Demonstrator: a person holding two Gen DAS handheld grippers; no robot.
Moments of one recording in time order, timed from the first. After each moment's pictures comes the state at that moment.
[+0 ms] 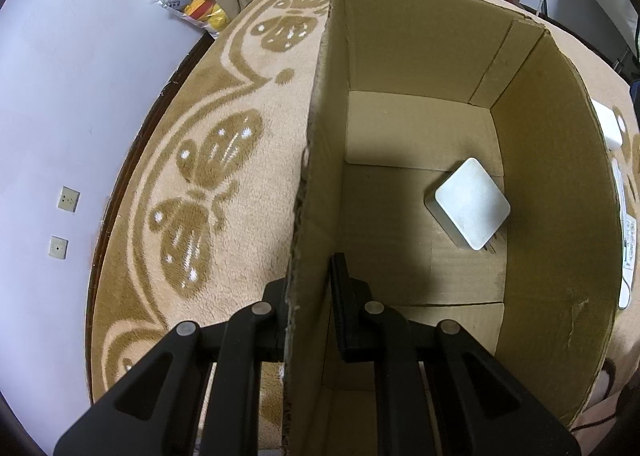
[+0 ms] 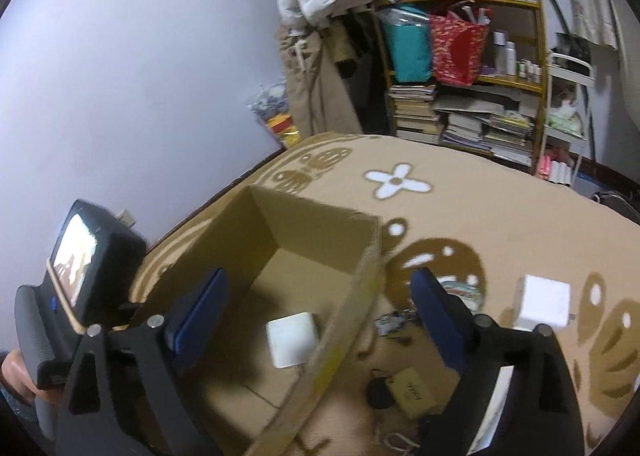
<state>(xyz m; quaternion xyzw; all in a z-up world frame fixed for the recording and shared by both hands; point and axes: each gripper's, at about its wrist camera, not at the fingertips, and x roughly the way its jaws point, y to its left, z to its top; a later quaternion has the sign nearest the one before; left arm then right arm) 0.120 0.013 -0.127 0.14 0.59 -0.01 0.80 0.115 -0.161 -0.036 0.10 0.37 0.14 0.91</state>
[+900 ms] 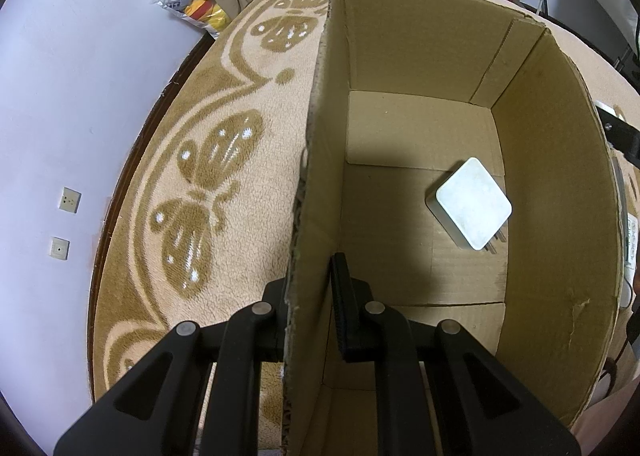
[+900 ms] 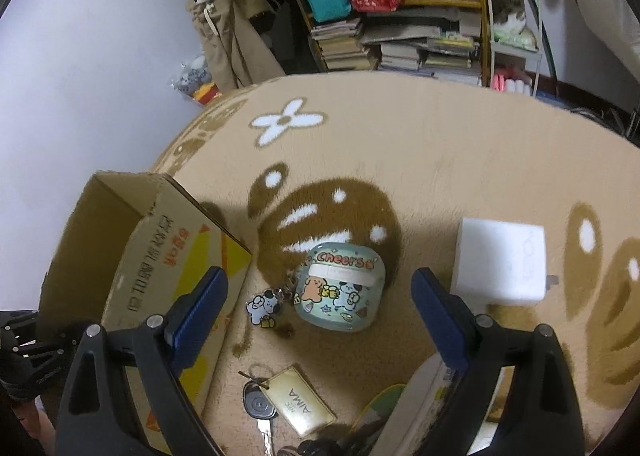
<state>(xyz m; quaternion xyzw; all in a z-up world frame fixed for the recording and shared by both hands) 0.119 0.012 -0.127 0.14 0.59 -0.01 0.80 0.158 -0.241 -0.115 0.15 0.47 0.06 0.87</state>
